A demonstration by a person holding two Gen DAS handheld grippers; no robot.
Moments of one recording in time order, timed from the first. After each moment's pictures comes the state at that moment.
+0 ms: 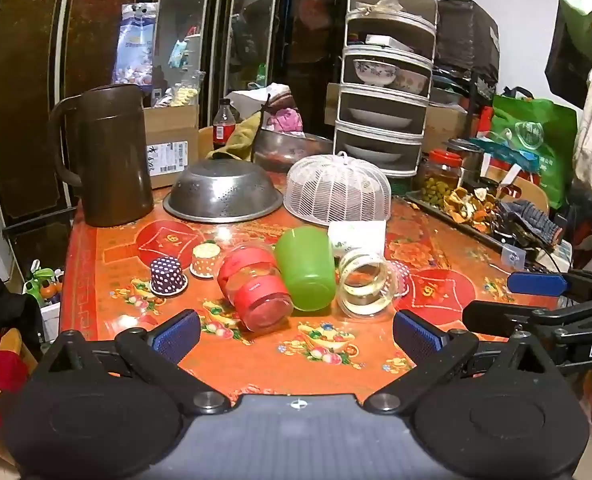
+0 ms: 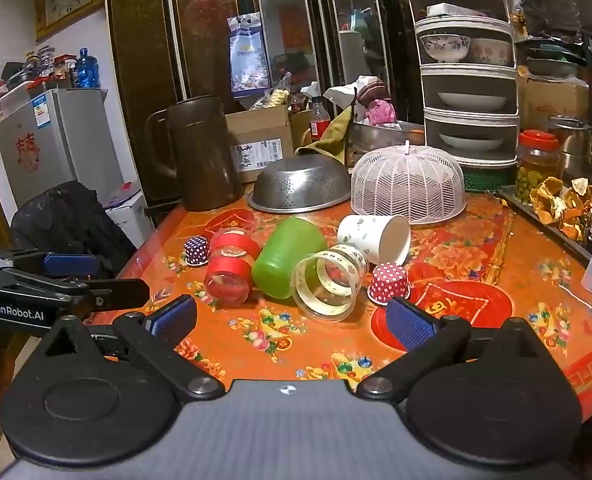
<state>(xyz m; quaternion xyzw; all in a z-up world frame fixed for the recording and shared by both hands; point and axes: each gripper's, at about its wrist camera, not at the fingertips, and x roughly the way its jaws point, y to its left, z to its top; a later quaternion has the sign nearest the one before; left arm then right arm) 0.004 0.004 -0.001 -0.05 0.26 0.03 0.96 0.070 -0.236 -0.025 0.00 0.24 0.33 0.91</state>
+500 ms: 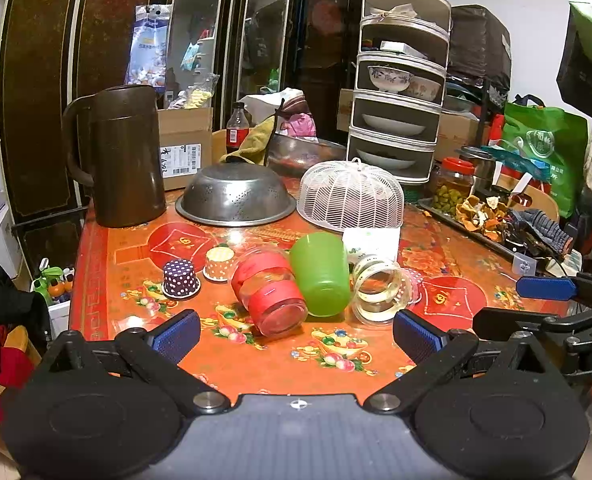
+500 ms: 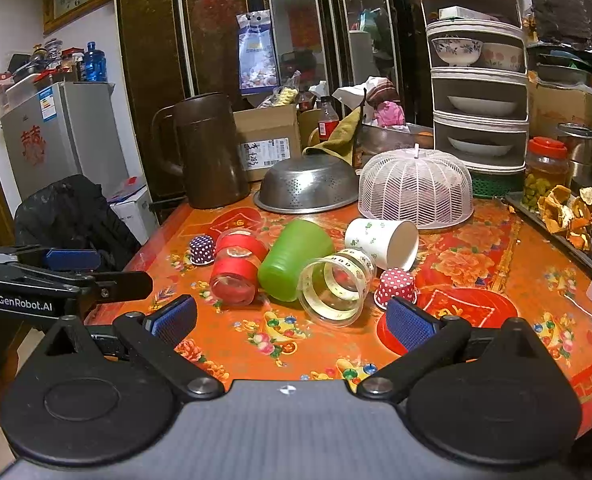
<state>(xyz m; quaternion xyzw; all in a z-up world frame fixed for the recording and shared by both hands) 0.006 0.011 -0.002 -0.05 0.25 0.05 0.97 0.065 -0.226 -0.019 -0.01 0.24 0.34 0.91</state>
